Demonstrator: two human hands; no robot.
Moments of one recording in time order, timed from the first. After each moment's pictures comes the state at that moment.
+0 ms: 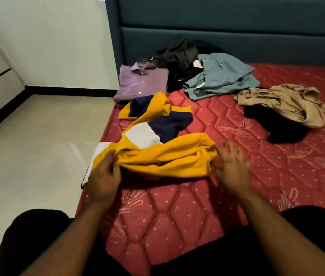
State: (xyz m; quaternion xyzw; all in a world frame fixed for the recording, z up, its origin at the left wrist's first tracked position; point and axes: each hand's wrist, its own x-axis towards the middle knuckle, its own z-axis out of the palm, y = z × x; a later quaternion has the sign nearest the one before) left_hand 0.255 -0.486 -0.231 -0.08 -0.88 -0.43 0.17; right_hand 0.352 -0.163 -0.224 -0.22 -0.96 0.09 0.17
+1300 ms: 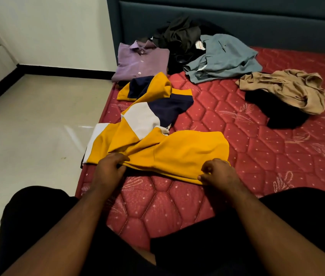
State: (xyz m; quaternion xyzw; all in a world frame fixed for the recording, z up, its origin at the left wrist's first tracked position) left_hand 0.262 -0.501 -0.268 -0.20 -0.90 -0.39 0.06; right_hand 0.380 -0.182 -0.255 -0.18 -0.97 0.16 -0.08
